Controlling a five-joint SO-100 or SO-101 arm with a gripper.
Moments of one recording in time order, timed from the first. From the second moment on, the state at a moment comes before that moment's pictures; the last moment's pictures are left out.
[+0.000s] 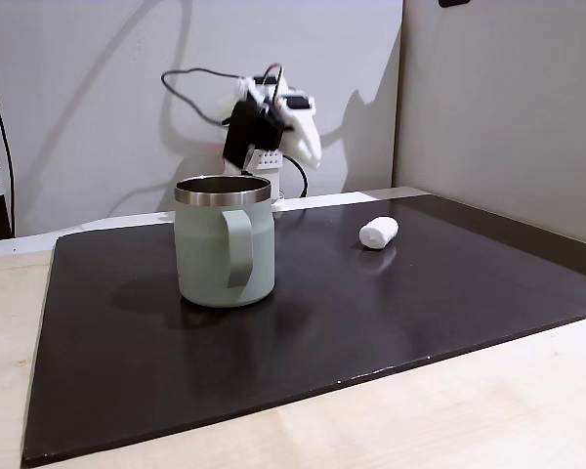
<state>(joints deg) -4.5 173.7 159.6 45.5 -1.8</state>
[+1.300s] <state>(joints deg) -17.6 82.2 86.4 85.3 -11.1</state>
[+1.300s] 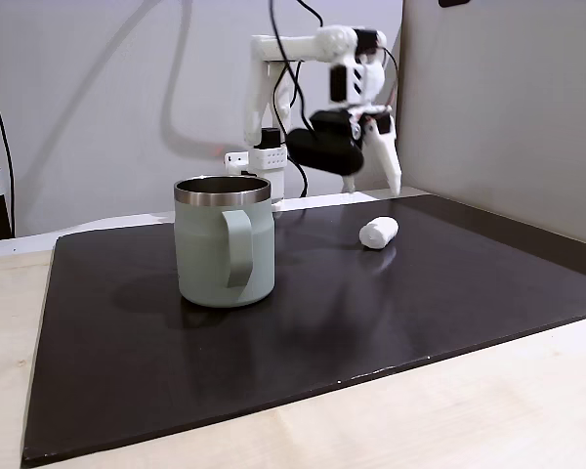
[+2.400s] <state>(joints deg) -22.8 68.1 86.4 78.0 -6.1</state>
